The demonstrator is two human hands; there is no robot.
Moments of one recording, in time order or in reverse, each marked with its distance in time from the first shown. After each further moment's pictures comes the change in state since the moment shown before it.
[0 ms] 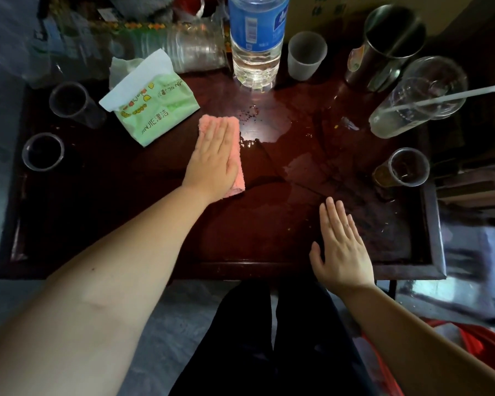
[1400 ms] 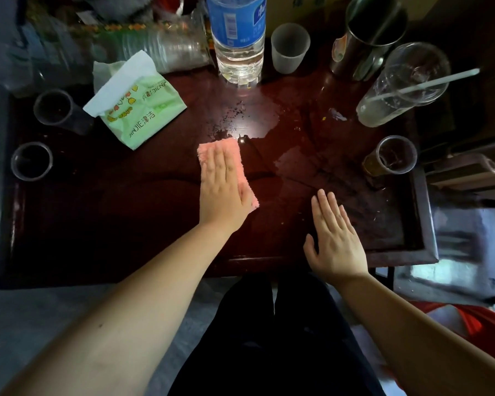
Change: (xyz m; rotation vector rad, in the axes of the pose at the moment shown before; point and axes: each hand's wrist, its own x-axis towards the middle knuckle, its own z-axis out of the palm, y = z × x) left_hand -0.043 0.060 0.019 -0.027 0.014 -0.189; right_hand 0.000 0.000 -0.003 0.025 -0.003 -0.001
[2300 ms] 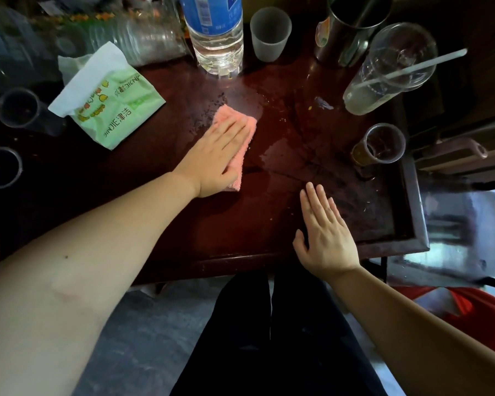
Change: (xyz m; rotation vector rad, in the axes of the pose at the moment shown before) left_hand 0.074 -0.023 -0.026 0.068 -0.140 0.627; right_hand 0.001 -0.001 -0.002 0.017 0.003 -0.010
